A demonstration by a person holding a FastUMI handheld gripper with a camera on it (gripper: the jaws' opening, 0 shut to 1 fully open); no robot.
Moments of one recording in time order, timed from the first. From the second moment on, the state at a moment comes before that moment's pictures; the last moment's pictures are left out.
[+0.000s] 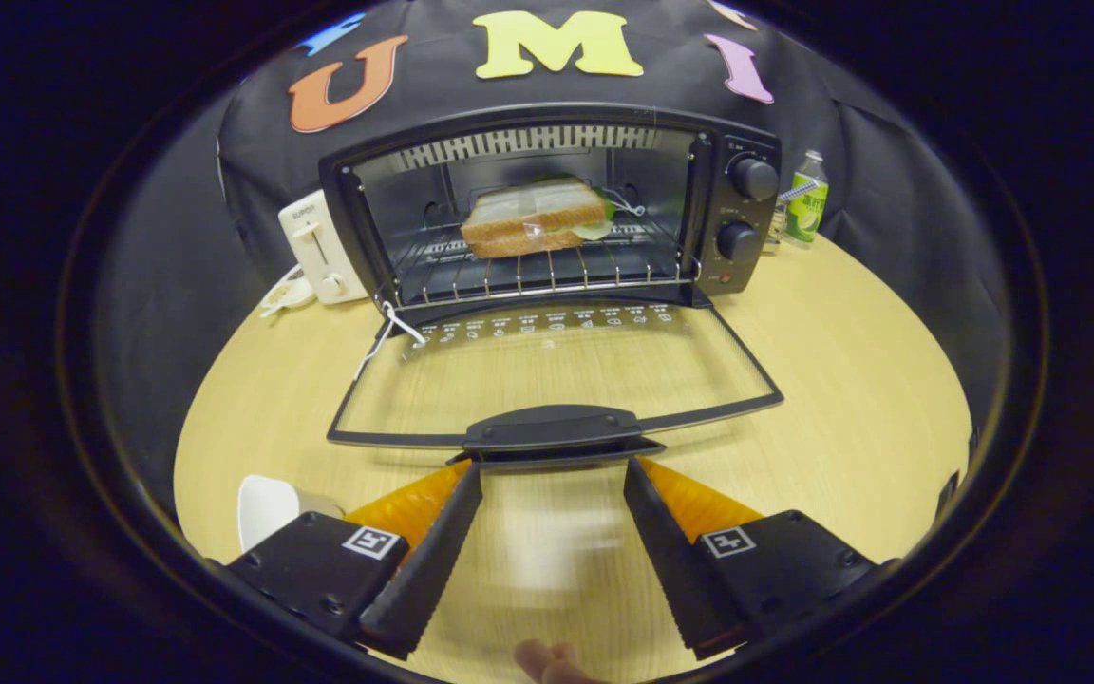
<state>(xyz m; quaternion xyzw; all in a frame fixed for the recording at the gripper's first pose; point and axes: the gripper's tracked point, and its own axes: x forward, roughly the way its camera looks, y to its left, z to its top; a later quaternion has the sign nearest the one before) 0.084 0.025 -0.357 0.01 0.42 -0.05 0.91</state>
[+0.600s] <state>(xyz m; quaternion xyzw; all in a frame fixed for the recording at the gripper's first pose) 0.086 0.019 -0.324 -0.01 0.39 -0.04 0.92</state>
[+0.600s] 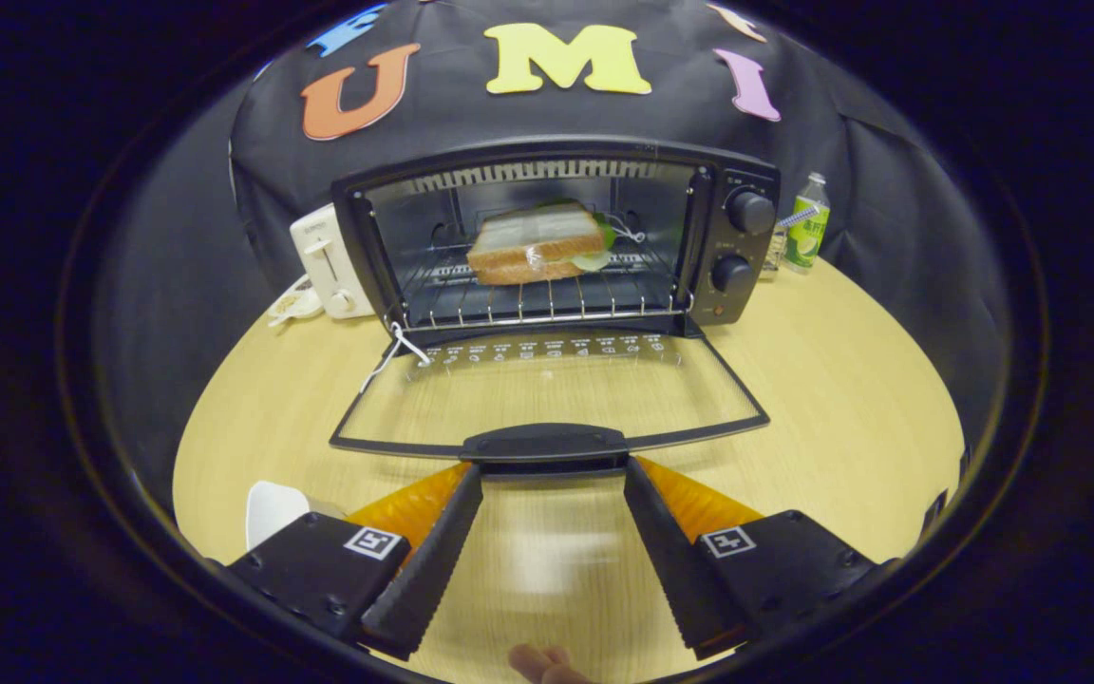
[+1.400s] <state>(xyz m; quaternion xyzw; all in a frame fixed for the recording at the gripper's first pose) 0.120 0.028 -0.255 -0.03 0.24 -0.04 0.97</state>
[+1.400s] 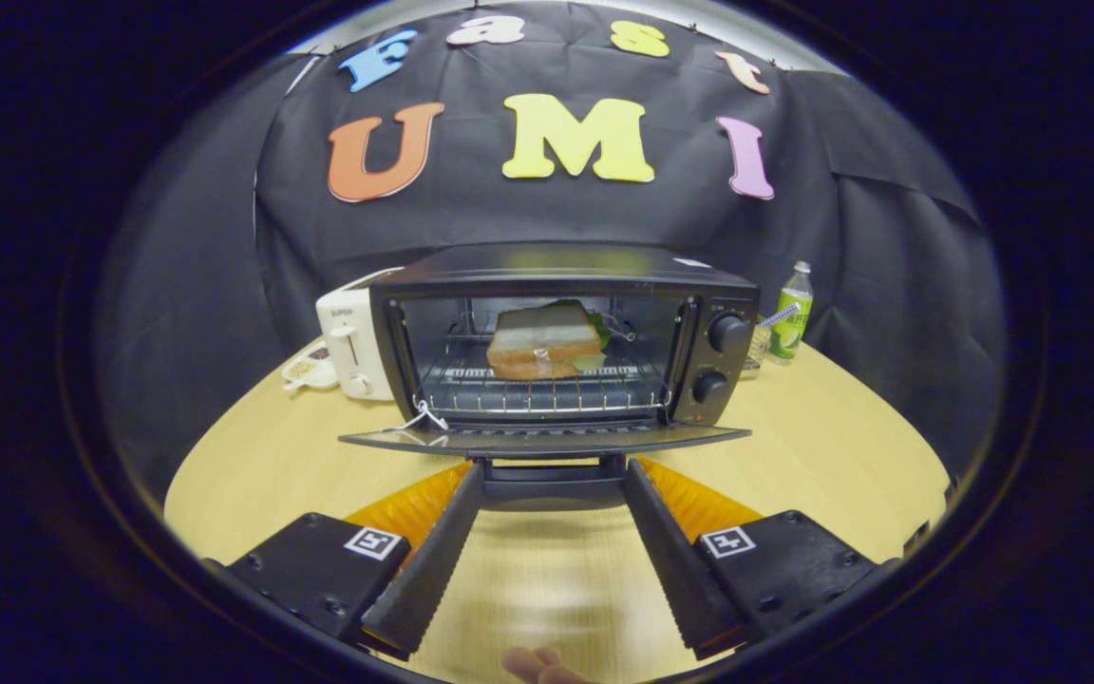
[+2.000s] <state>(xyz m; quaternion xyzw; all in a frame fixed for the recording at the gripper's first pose) 0.162 0.032 -0.214 -0.02 0.12 -0.03 0.99</state>
